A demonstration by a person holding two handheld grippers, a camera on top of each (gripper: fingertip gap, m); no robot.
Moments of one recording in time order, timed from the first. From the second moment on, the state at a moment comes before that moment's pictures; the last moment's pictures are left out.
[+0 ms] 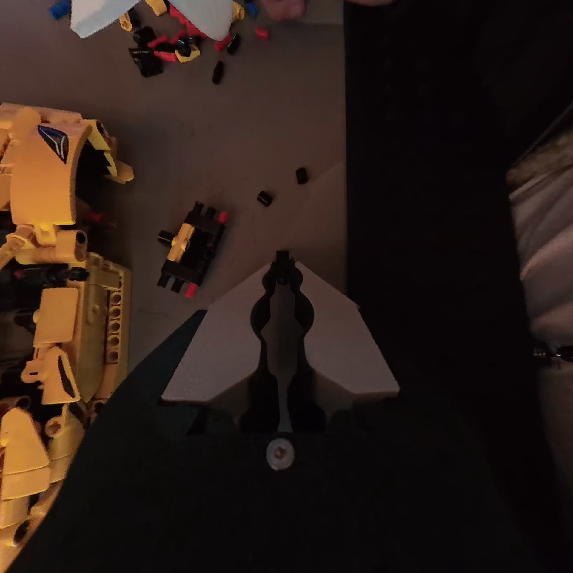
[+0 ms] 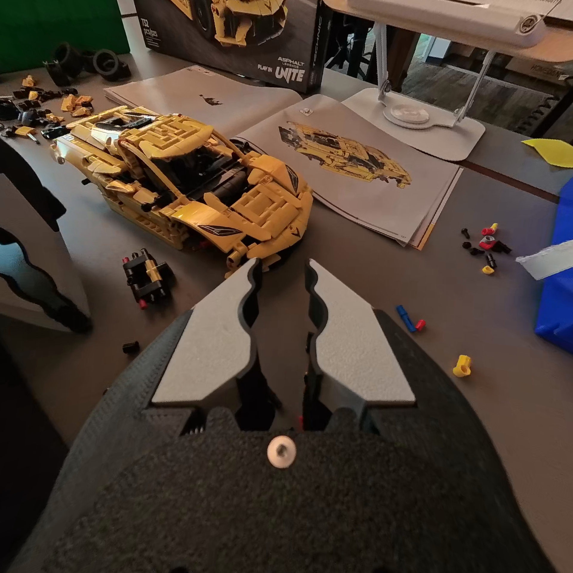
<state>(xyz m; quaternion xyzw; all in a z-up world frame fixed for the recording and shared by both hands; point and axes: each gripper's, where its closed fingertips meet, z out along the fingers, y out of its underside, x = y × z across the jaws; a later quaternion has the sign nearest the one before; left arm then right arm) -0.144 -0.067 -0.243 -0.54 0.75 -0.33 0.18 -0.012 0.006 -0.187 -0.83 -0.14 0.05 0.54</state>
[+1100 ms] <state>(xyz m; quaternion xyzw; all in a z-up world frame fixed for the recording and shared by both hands) -0.434 0.126 -0.189 -0.81 0.42 -0.19 0.36 -0.013 0.007 -0.194 -0.83 -0.14 0.06 0.53</state>
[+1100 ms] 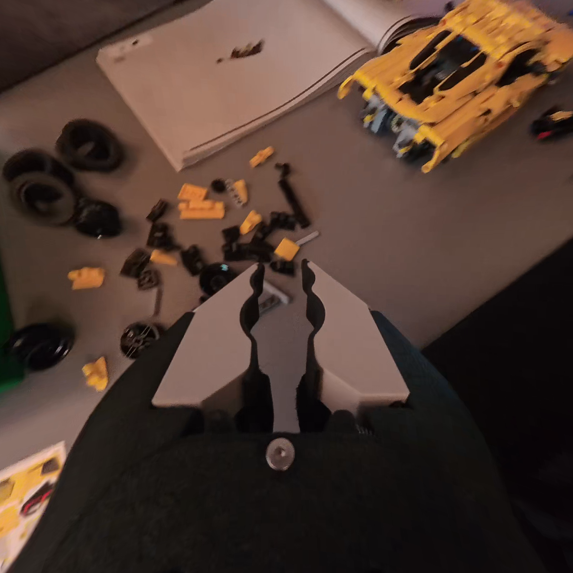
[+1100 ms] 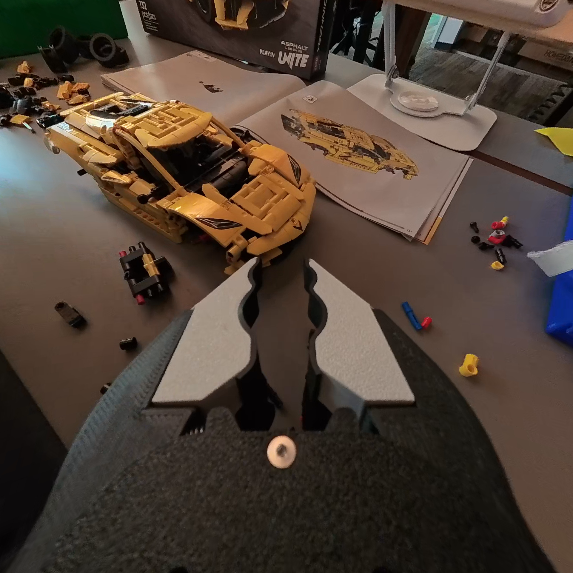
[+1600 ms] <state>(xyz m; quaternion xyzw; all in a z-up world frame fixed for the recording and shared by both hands) -0.495 0.155 -0.219 -0.86 0.41 -0.15 0.28 -0.012 0.006 -0.195 -0.84 -0.14 0.06 0.53</state>
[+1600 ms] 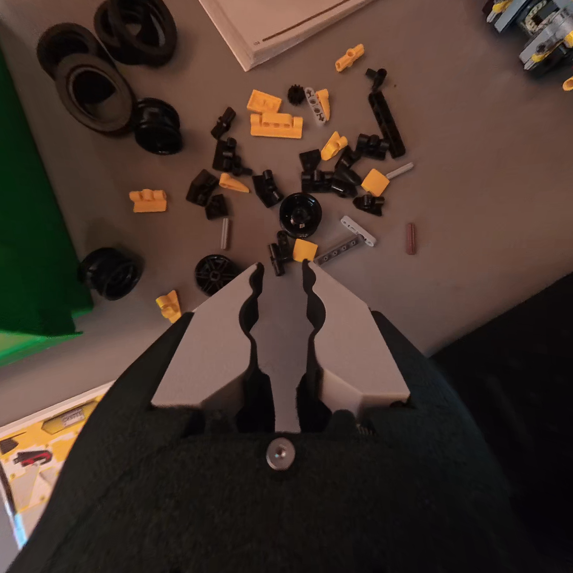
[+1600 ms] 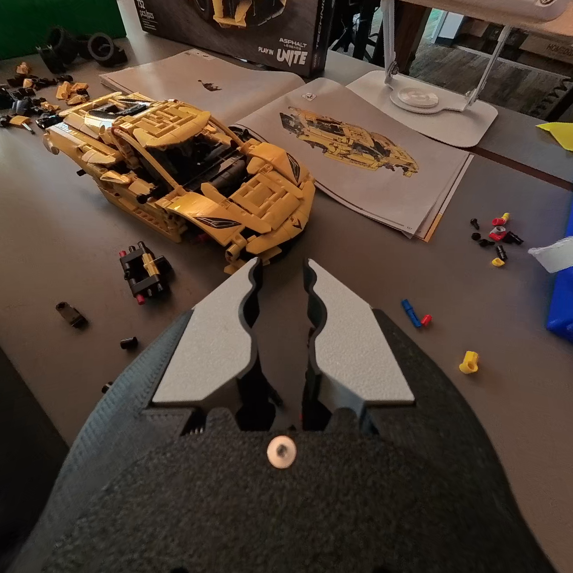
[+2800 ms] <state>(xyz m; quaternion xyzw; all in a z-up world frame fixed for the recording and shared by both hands) -0.493 0.165 -0.239 -0.85 0.45 -0.10 0.25 -0.014 0.007 -0.201 -0.84 -0.14 0.06 0.51</state>
